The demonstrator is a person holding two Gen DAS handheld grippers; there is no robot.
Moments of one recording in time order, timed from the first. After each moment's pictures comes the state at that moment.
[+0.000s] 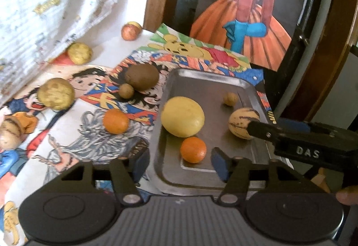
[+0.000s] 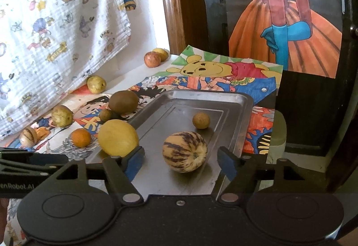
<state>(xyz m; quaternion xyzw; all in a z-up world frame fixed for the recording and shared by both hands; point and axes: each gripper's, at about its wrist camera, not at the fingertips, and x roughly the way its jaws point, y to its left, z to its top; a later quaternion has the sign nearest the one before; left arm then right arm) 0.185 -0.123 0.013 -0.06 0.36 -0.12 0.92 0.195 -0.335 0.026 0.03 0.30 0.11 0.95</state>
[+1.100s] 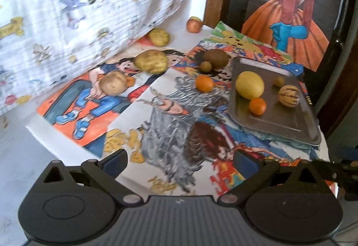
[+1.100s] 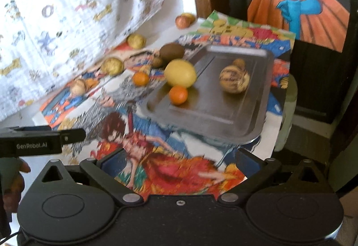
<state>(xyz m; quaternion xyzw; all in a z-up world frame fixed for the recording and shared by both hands) 0.081 -0.042 0.022 -0.06 0.38 0.01 0.92 0.079 -0.281 0.049 0.01 0.40 0.14 0.90</state>
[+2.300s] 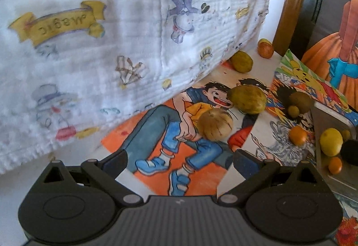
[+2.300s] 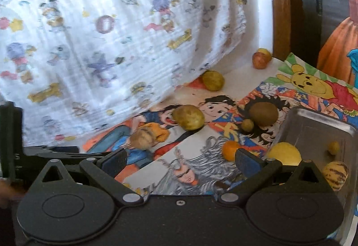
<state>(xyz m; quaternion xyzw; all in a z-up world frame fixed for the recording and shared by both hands) 0.148 0.091 0.023 -0.11 0.37 0.12 0.91 0.172 -0.138 0.094 -0.01 0.33 0.26 0.90</state>
